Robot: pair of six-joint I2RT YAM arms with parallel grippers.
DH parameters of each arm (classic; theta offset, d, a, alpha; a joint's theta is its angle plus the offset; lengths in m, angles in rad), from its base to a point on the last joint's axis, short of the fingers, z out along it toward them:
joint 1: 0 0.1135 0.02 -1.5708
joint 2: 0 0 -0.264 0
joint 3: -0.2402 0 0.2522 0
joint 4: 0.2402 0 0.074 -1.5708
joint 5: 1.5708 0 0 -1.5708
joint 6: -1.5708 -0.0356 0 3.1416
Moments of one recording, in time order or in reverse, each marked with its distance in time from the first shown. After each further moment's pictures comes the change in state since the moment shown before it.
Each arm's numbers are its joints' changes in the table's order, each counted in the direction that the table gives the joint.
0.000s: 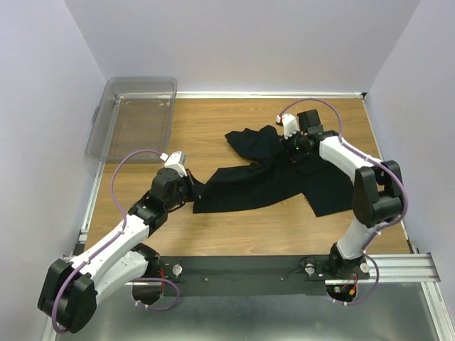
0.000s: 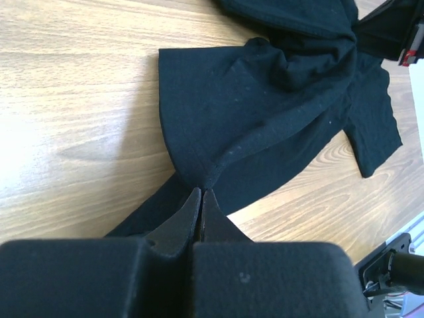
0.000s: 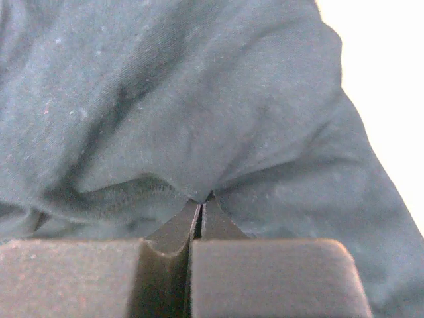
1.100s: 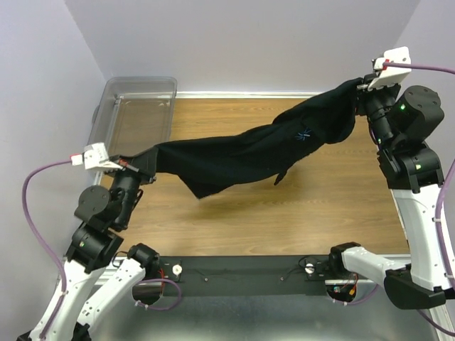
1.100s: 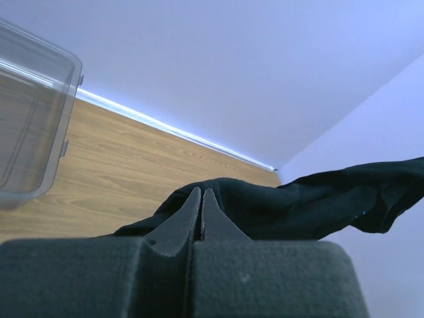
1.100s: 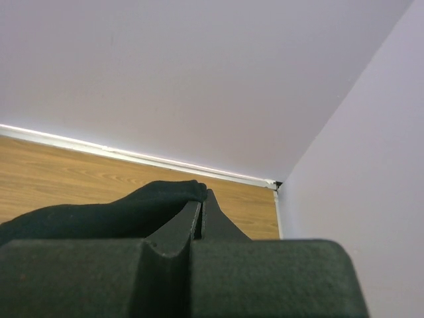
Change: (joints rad) left arm 0.008 -0.478 -0.455 0.328 -0.416 -0.035; right arm -0.019 -0.680 -0.388 0.037 0.436 -0.054
